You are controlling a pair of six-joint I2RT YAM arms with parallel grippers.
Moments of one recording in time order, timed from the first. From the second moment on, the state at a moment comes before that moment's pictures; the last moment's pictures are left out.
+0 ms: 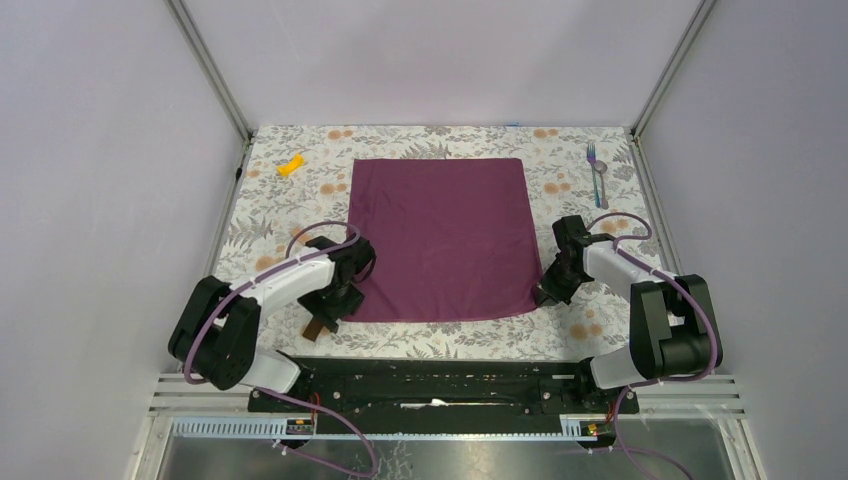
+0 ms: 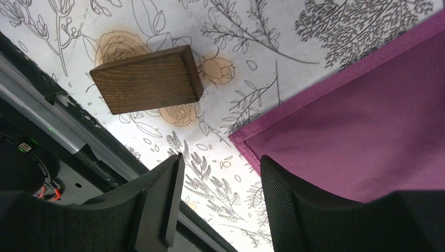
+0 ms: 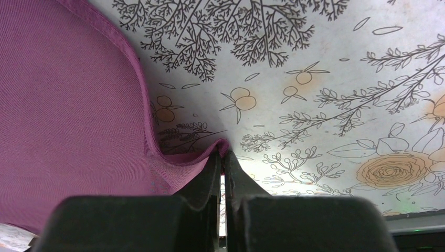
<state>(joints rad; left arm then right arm) -0.53 1.41 0.78 -1.05 -0.26 -1.48 0.16 1.46 0.72 -0.70 -0.06 0.85</state>
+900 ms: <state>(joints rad) -0.53 1.47 0.77 -0.88 -0.30 -1.48 0.16 1.46 0.72 -0.68 -0.07 0.85</state>
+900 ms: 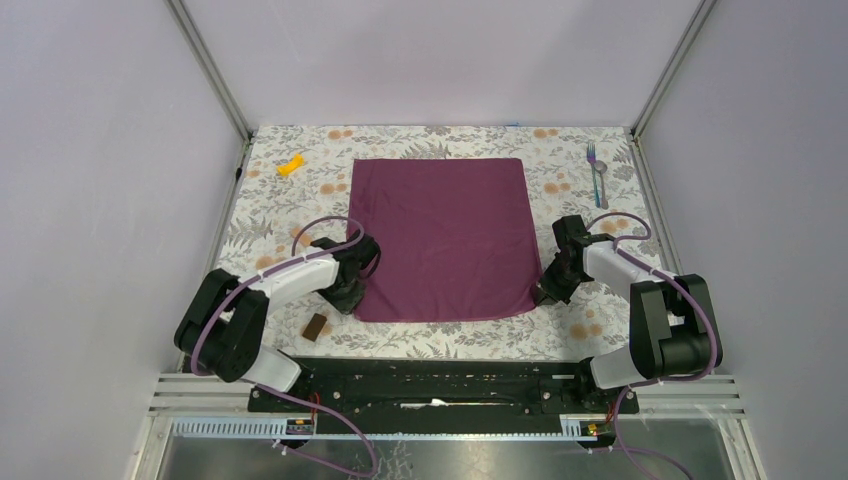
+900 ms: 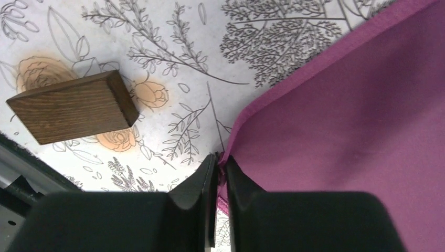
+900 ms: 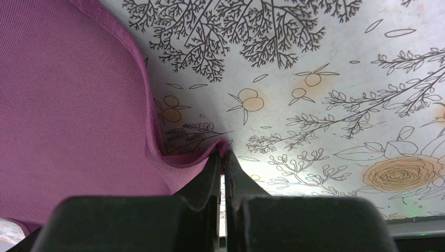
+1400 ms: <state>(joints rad) -0.53 1.05 0.88 -0.95 -0.31 -1.34 0.16 1.01 0.75 -0.66 -0.15 0.70</state>
